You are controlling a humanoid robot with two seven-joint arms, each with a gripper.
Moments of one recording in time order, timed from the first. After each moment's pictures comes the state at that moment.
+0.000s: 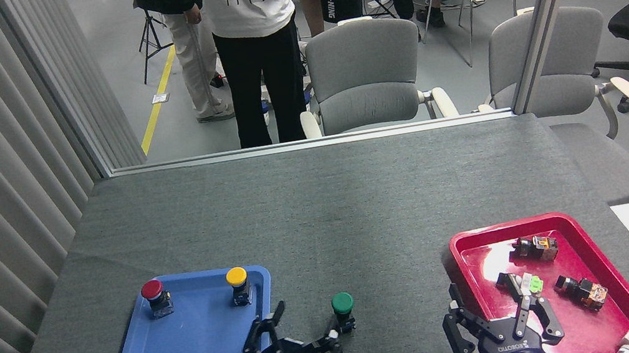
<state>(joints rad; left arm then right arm) -0.18 0.03 -0.43 -1.16 -1.42 -0.04 0.33 0.15 0.01 0.11 -1.65 1.47 0.06 -0.15</state>
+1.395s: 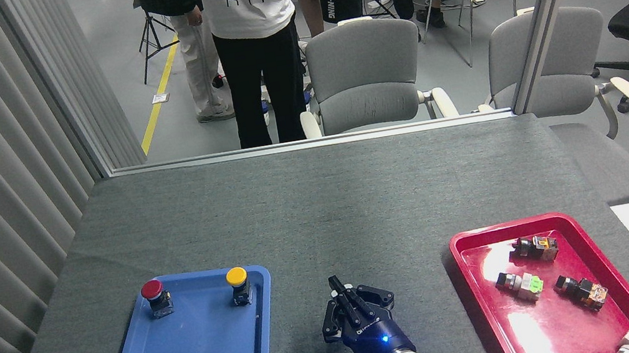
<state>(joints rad) 0.26 0.15 0.16 -1.57 -1.32 -0.25 0.18 -0.24 0.15 0.45 -1.11 1.47 0.07 -0.09</state>
